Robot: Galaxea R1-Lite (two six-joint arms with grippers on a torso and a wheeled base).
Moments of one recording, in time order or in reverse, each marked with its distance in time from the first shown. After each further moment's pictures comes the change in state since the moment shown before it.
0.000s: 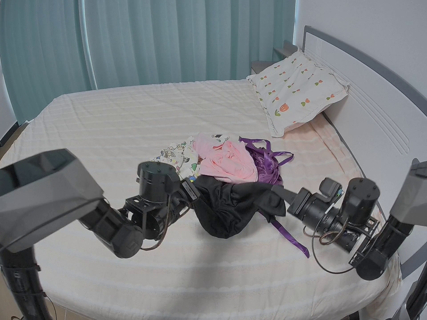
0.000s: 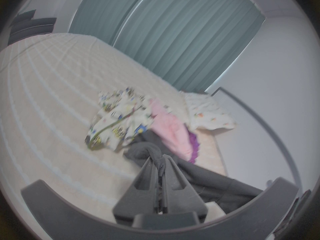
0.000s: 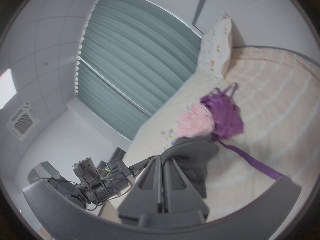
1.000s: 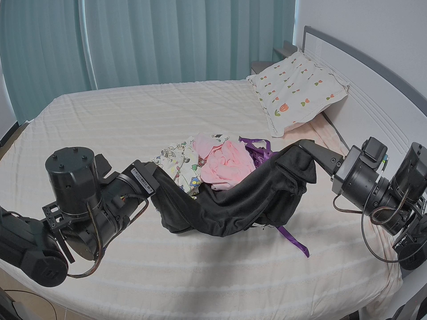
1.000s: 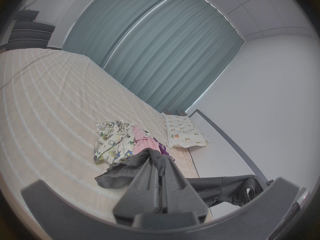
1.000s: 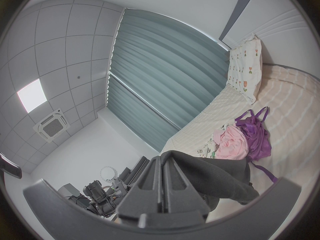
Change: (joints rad) left arm -0.080 -0.534 0.336 -0.038 0.090 0.048; right arm -0.005 -0.405 -0.024 0.183 0.109 0.027
